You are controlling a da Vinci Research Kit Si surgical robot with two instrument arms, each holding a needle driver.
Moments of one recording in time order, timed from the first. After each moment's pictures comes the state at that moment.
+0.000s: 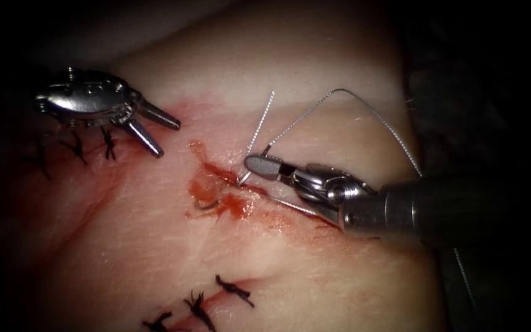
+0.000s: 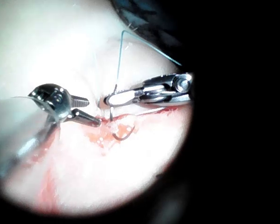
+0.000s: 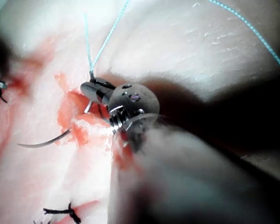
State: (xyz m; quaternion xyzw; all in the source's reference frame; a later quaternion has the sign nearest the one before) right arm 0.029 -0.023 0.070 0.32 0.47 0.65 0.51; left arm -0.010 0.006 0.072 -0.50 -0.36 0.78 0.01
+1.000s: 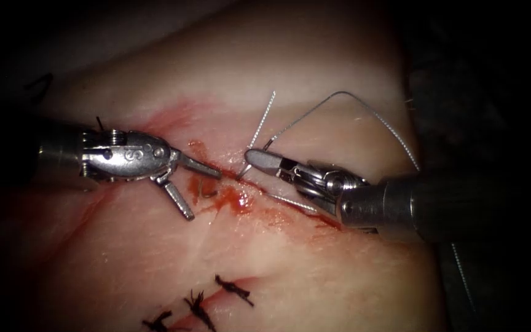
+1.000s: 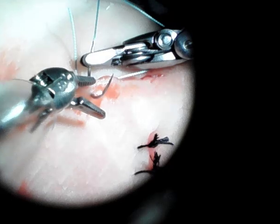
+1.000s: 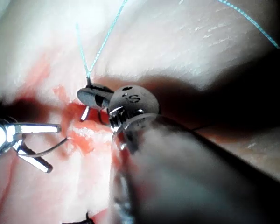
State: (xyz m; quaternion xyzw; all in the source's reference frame) right arm 0.029 -0.022 0.070 0.36 0.48 0.66 0.45; left arm -0.017 0.003 0.074 -0.54 -0.35 0.76 -0.05
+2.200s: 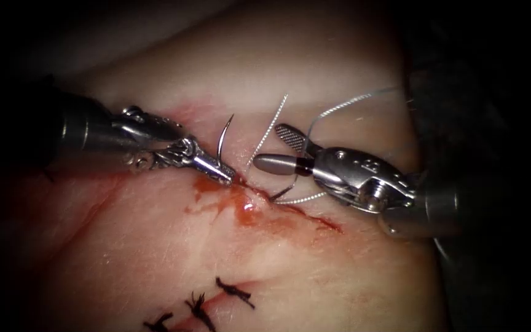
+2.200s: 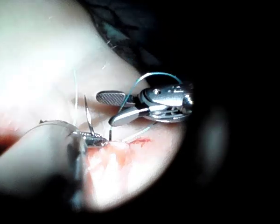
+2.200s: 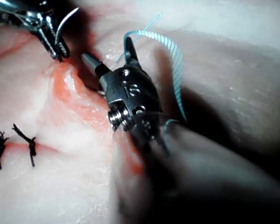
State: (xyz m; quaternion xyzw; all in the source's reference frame) right arm 0.028 -0.019 0.062 0.10 0.58 0.39 0.71; left arm -0.018 0.004 0.073 -0.42 -0.55 0.62 0.37
